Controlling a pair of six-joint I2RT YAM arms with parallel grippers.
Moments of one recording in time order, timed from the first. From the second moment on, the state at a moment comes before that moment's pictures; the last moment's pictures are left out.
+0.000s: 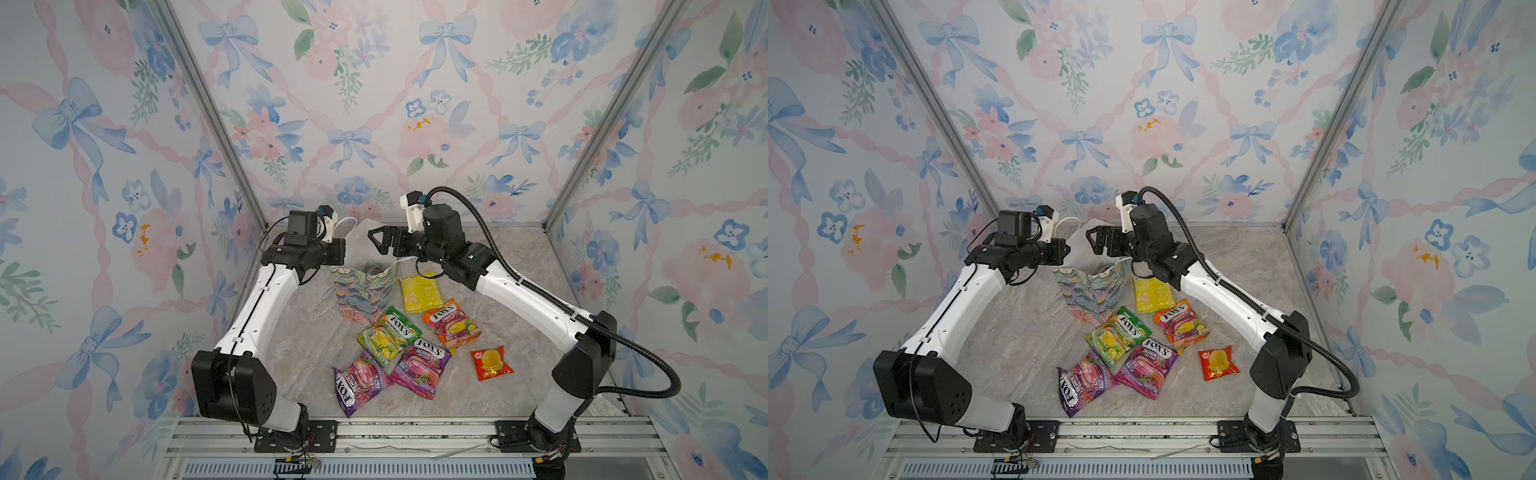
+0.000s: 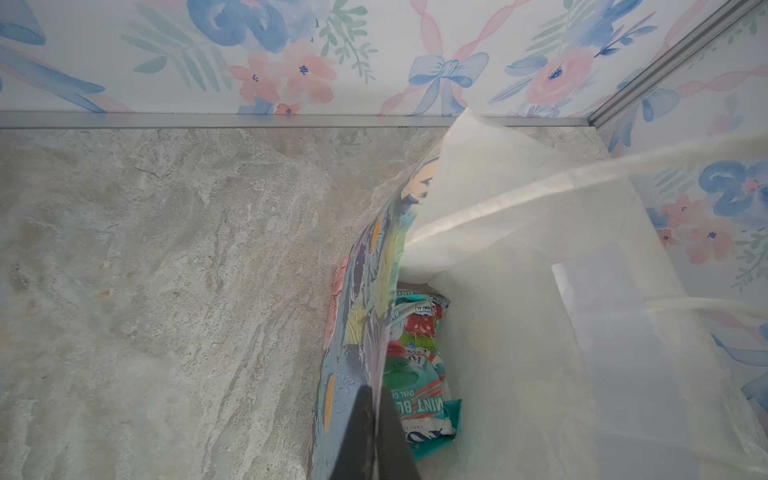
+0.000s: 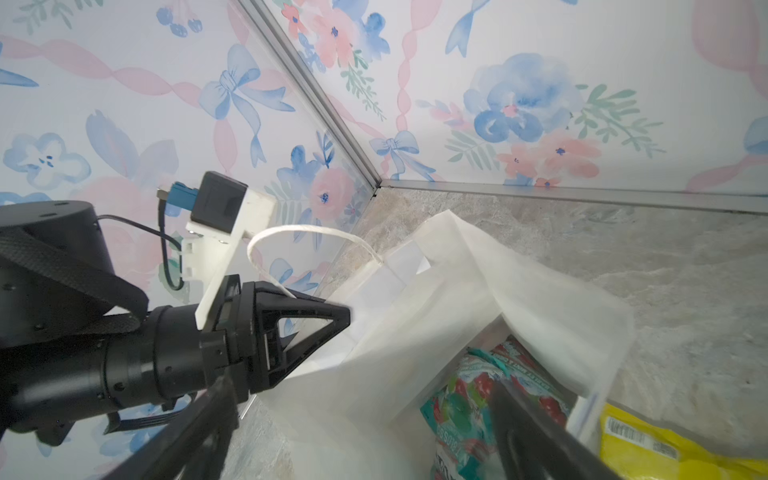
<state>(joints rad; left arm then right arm) -0.14 1.47 1.40 -0.65 0.28 -0.12 0.76 1.74 1.72 -0.27 -0.11 0.53</state>
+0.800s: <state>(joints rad) -0.14 1.47 1.40 -0.65 0.27 -0.12 0.62 1.26 1.18 -0.32 0.01 0.53</state>
